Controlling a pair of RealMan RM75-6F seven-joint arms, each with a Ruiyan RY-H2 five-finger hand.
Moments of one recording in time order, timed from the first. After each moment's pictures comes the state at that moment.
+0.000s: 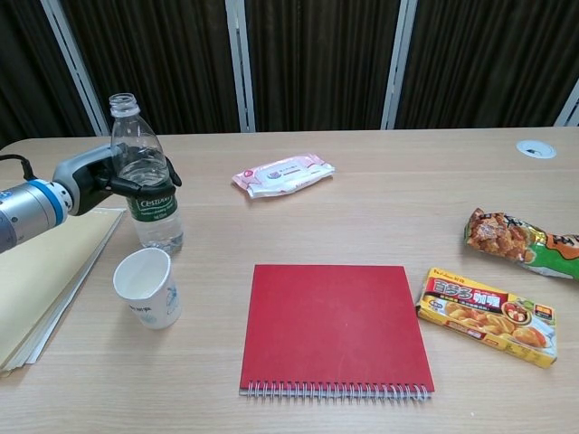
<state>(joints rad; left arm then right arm) -0.76 -1.86 -0.08 -0.56 1.48 0.90 -1.36 0.12 -1.13 0.12 -1.59 -1.22 1.36 -0.25</state>
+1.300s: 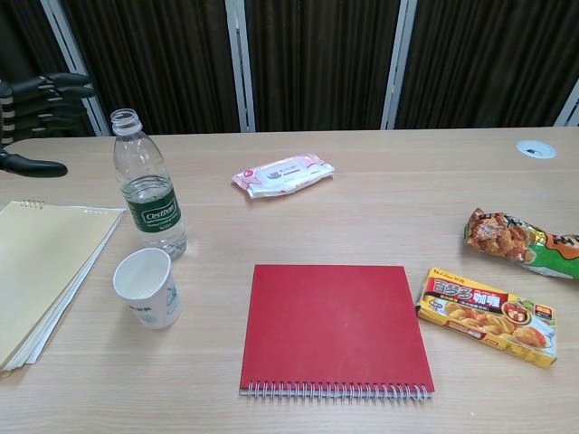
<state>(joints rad) -0.58 -1.39 0.02 -1.14 1.58 1.22 -1.10 0.09 -1.08 0.10 -1.65 -1.34 1.42 -0.15</state>
